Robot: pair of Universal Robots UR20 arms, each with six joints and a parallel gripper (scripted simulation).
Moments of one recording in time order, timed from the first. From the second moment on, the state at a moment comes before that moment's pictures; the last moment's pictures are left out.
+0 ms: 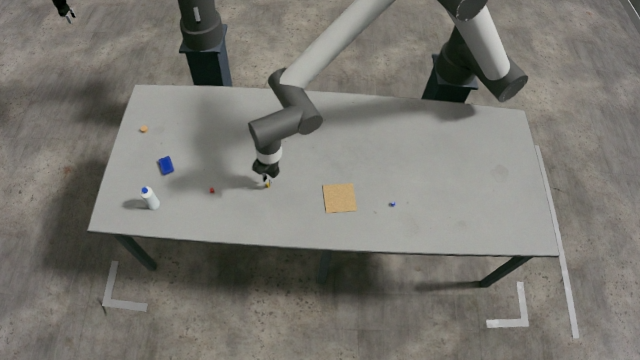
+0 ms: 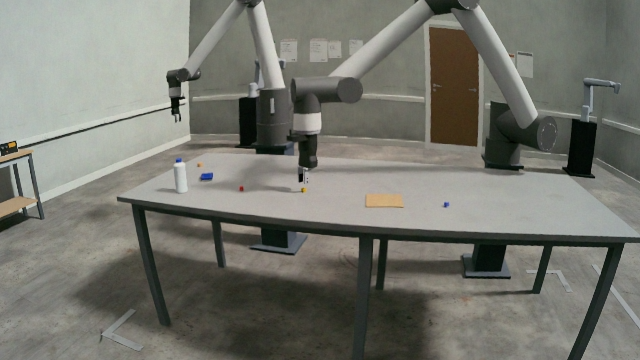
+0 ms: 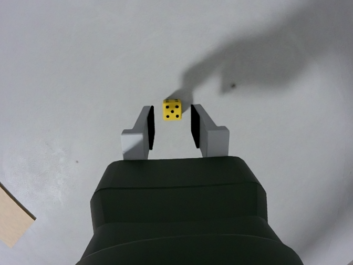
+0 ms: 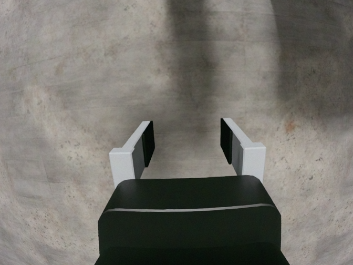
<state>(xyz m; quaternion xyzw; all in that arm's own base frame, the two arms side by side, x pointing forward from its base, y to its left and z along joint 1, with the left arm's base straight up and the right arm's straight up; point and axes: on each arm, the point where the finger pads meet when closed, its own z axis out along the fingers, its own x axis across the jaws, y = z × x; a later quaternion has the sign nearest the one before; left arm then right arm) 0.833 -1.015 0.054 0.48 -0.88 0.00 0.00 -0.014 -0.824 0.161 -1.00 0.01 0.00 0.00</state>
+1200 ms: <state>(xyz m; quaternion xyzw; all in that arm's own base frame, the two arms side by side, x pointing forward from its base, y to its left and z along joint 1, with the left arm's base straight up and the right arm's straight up) 0.833 -1.015 0.040 0.48 -0.88 0.00 0.00 -0.014 -0.824 0.161 -1.00 0.01 0.00 0.00</state>
